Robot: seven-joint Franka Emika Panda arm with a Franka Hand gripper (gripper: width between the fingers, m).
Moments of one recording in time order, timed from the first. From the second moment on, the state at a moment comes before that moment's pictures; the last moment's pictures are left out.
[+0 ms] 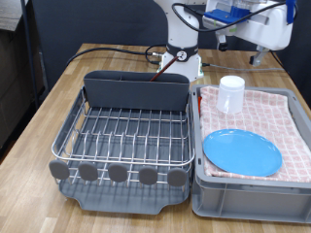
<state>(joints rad) 0.17 -0.14 0.06 -2.27 -0.09 2.22 1.98</state>
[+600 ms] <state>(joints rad) 0.17 -0.07 0.04 -2.40 0.02 2.59 1.81</state>
